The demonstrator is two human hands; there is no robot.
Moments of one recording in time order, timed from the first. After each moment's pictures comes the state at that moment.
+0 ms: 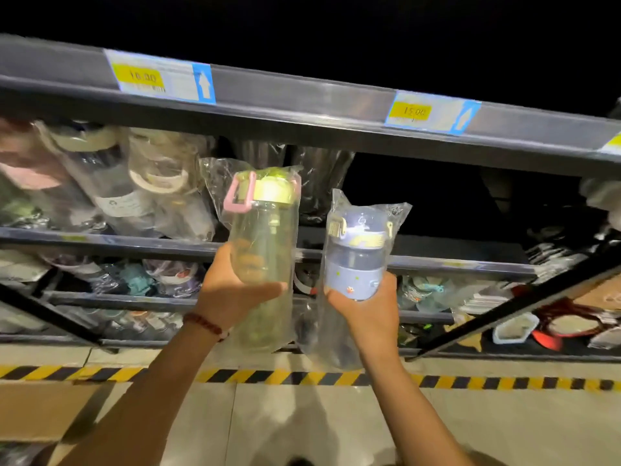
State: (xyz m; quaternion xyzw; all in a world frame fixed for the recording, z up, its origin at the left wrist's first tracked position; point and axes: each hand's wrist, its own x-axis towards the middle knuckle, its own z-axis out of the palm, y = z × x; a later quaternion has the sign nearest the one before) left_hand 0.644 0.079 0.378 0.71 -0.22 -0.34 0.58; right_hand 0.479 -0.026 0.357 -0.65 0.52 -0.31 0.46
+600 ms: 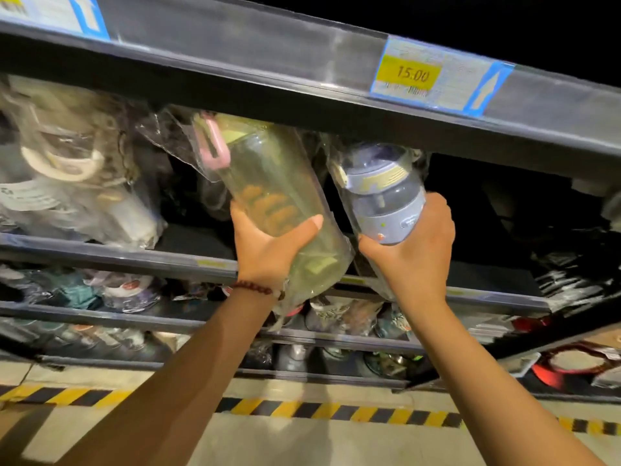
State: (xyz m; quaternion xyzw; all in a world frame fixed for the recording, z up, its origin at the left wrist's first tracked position) left_hand 0.607 -0.065 0.361 0.56 -0.14 -0.23 0.78; right_hand 0.482 -0.173 0.374 -0.80 0.44 -0.38 0.16
